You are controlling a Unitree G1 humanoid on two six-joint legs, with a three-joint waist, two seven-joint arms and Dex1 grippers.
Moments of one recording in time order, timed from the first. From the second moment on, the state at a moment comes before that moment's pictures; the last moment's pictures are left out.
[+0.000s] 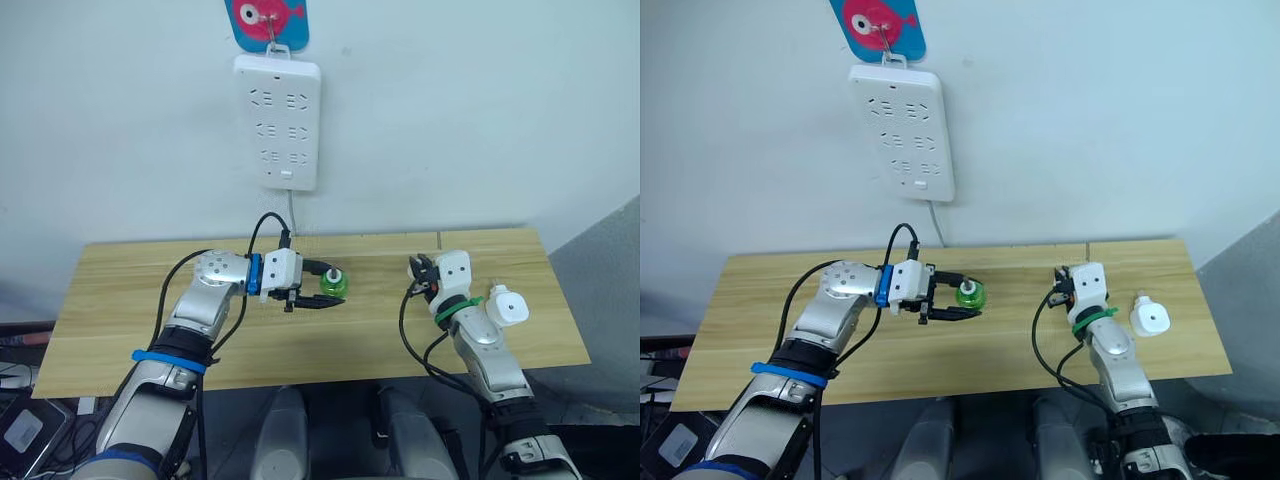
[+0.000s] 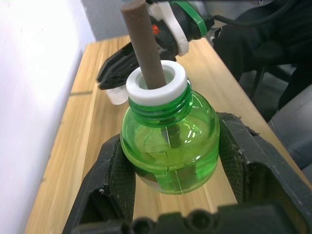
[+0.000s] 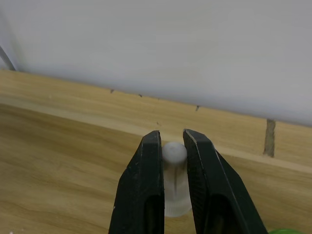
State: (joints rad) left arm -0.59 0.49 -0.20 0.38 -0.22 -0.07 -1.35; right arm -0.25 -0.20 0.06 0.25 0.10 -0.03 0.24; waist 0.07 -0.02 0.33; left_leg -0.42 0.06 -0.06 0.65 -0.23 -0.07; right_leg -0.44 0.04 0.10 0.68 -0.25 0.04
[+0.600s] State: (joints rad) left arm -0.59 0.50 -0.19 0.32 -0.23 -0.02 -1.34; right arm -0.26 -0.21 0.04 0.37 0.06 -0.19 0.27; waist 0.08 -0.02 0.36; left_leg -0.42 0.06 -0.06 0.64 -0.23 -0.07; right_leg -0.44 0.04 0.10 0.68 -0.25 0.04
